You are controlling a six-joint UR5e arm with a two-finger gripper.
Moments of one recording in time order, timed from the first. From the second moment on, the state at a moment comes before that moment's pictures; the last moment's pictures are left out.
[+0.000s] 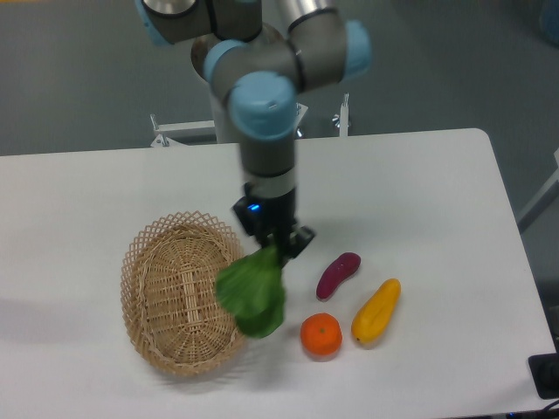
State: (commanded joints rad) arm 2.52 -1.72 -1.76 -1.04 1.48 1.20
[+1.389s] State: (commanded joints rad) arm 2.65 -1.68 -1.75 -1.13 1.45 1.39
